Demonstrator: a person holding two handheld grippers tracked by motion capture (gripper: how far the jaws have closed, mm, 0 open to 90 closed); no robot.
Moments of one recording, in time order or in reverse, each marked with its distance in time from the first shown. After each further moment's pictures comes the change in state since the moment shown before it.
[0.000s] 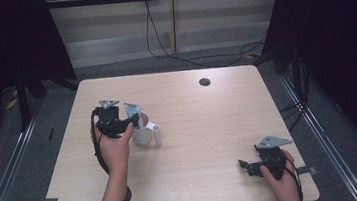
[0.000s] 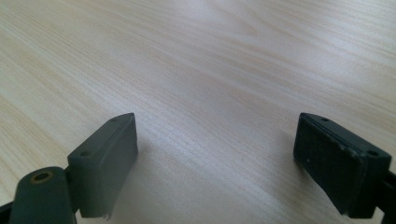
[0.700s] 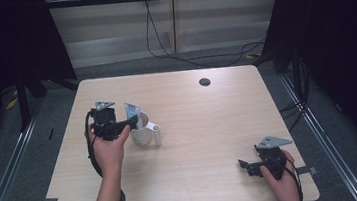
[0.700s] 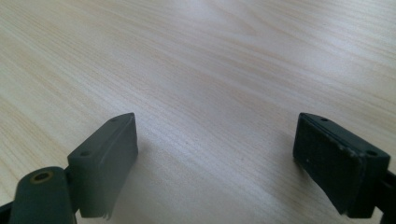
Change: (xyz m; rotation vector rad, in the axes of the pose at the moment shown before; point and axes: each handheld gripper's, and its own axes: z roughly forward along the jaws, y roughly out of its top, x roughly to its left) left arm 0.009 -0.003 -0.009 0.000 -0.071 0.001; right arm 0.000 0.000 0.000 0.000 -0.003 0.001
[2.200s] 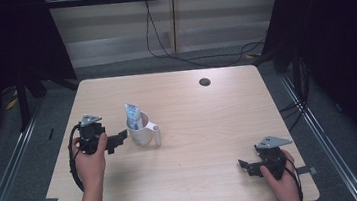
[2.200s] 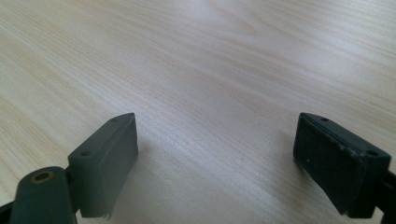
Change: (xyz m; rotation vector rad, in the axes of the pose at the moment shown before) left arm 0.037 -0.035 -0.019 0.033 -0.058 0.034; right arm 0.000 0.000 0.000 0.001 0.003 0.003
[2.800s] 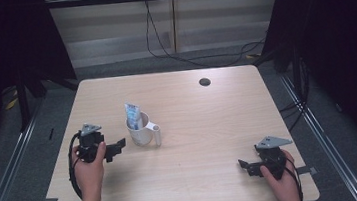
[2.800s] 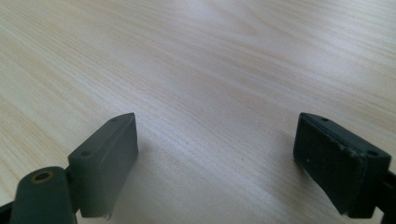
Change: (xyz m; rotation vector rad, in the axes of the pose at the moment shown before) left arm 0.011 -0.028 0.006 0.026 0.002 0.020; right arm 0.000 0.000 0.000 0.001 0.000 0.001
